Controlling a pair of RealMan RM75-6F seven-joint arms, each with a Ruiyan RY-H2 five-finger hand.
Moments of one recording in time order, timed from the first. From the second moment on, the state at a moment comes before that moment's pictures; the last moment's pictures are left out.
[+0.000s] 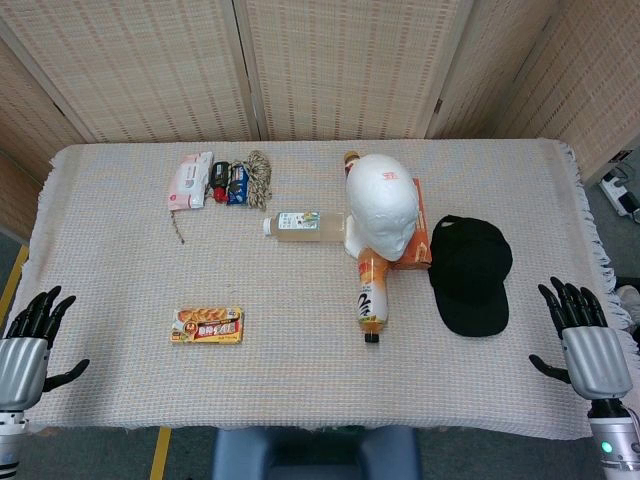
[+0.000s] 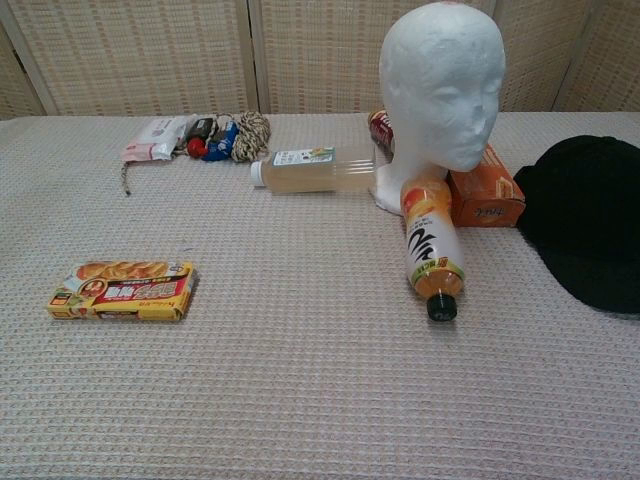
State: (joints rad) left arm -0.10 -1.20 -0.05 -1.51 1.55 1.55 0.04; right arm 0.07 -1.13 0.05 -1.62 -1.51 1.48 -0.13
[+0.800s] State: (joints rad) left arm -0.11 -1.21 -0.05 -1.51 1.56 1.53 0.01; right arm 0.10 -1.41 0.05 -1.13 -1.57 1.51 -0.10
